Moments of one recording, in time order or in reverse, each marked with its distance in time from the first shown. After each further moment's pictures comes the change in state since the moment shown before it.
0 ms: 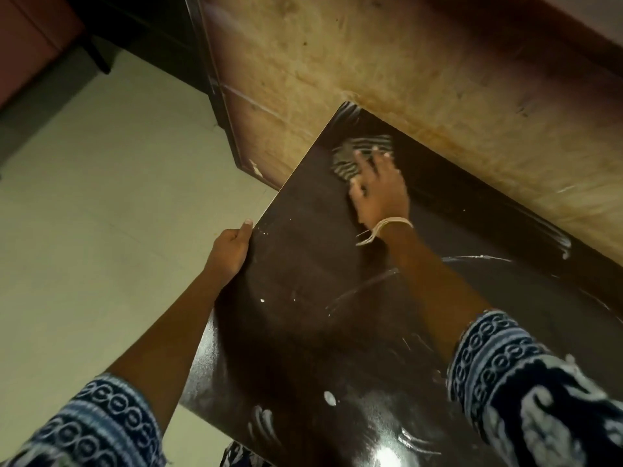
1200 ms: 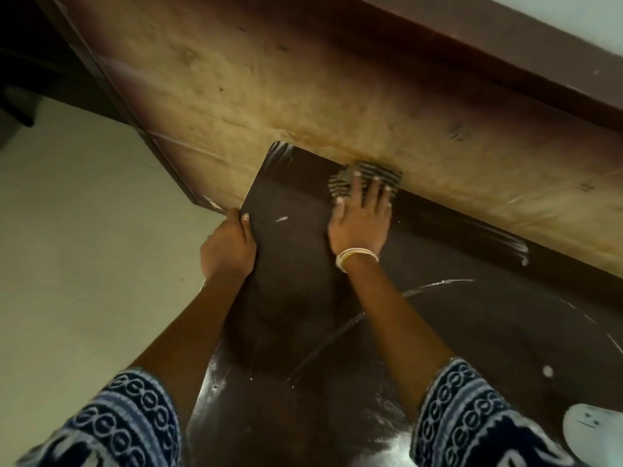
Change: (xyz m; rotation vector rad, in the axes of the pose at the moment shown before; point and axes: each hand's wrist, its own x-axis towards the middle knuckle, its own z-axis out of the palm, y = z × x) left_hand 0.063 0.118 0.072 0.594 0.278 0.459; right_hand 0.026 0.023 -0.010 0.017 0.121 0.506
